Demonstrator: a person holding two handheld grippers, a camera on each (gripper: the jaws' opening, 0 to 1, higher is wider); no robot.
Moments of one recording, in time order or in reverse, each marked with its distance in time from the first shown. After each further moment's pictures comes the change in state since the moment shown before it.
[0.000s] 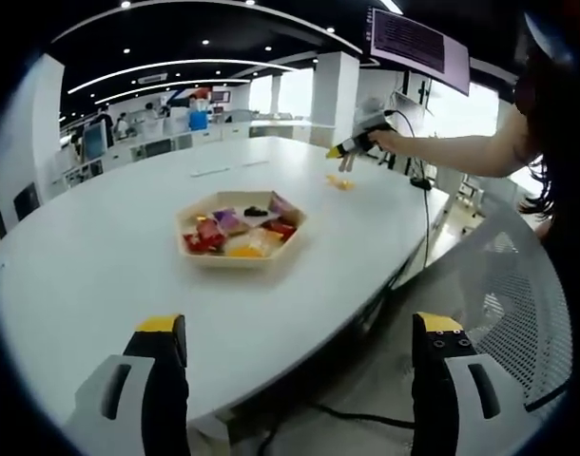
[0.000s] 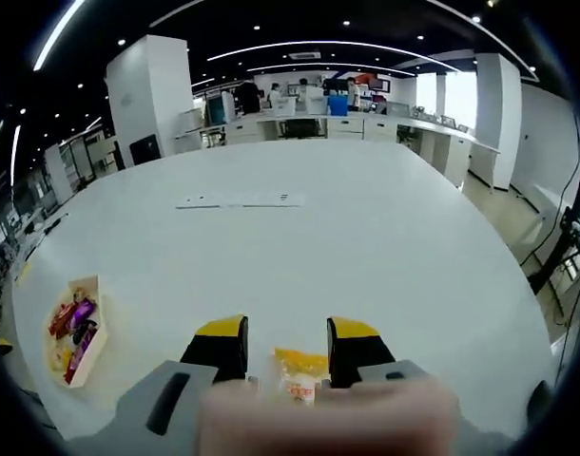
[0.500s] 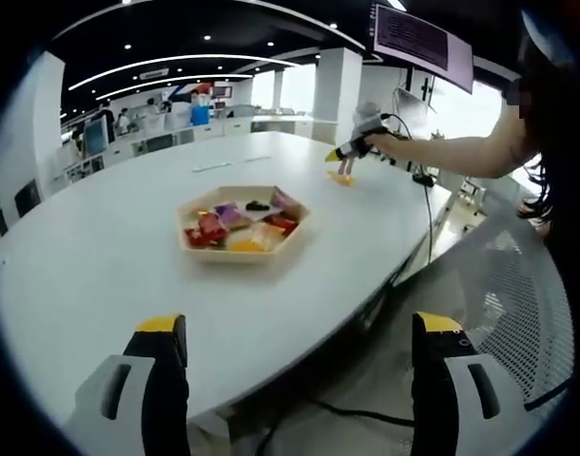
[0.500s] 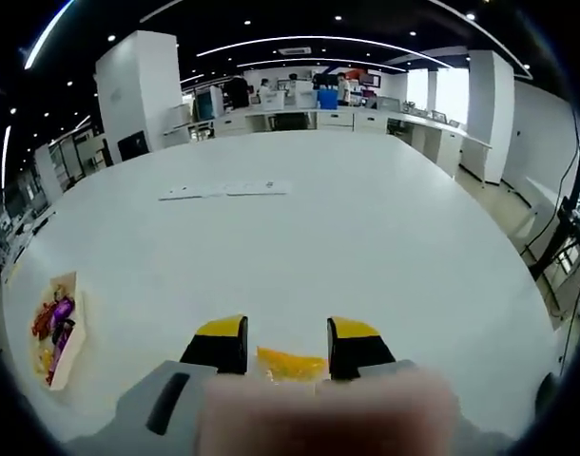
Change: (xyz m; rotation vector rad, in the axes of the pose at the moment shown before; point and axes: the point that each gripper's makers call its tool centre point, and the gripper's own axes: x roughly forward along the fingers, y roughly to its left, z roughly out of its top) left arm 0.001 0.002 -0.003 -0.007 0.017 0.008; right arm 0.021 -0.013 -0.014 0.025 0.021 -0.043
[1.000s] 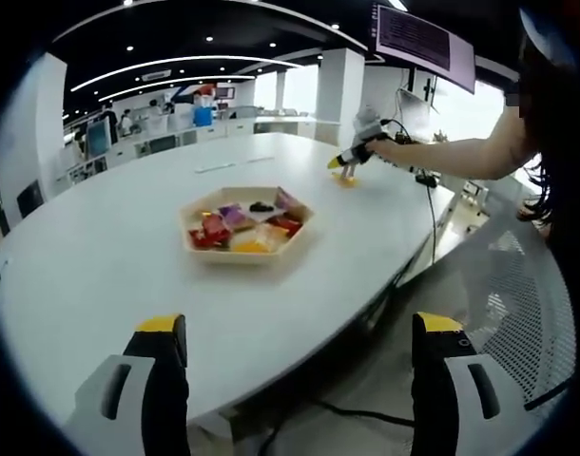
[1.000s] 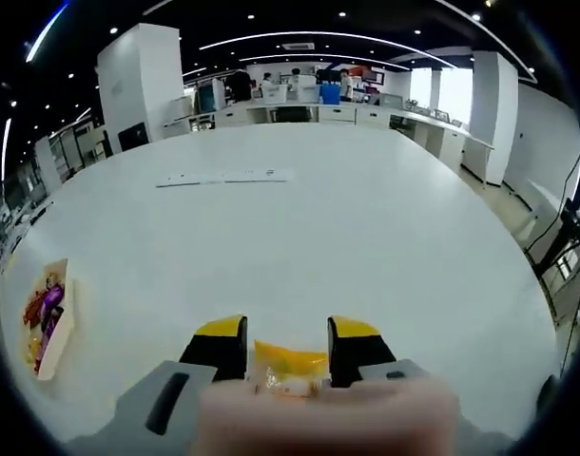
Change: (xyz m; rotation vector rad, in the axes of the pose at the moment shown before) left arm 0.000 0.003 0.001 0.003 -0.004 0.015; right arm 0.012 0.001 -0.011 -0.056 0.010 -0.003
